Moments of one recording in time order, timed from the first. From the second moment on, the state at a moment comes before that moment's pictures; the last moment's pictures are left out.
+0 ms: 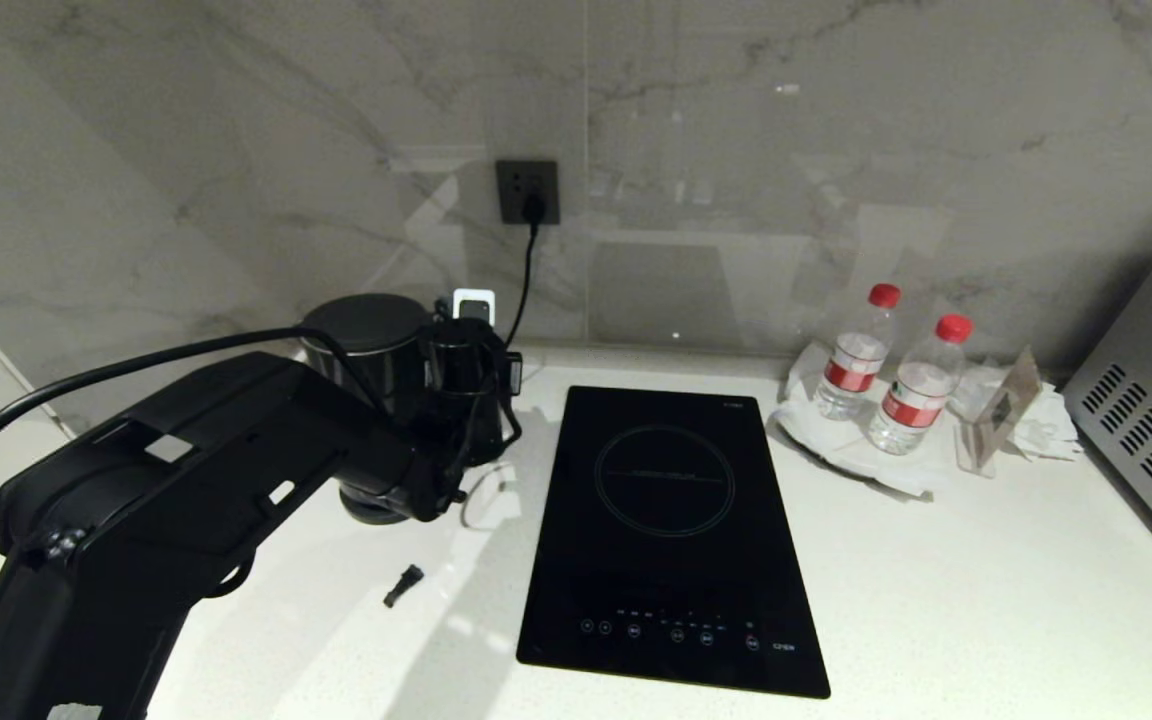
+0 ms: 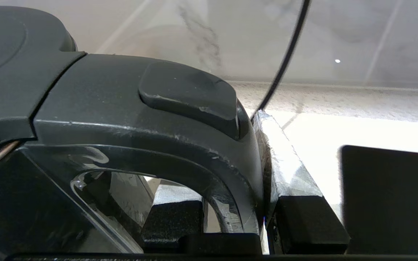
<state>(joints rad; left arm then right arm) -0.45 2.38 -1.44 -0.97 0.62 0.14 0.00 0.00 0.00 0.02 0.03 -0.05</state>
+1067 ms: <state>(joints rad) -0.47 2.36 -1.37 -0.96 0.65 0.10 0.00 0.00 0.00 0.02 0.03 -0.05</state>
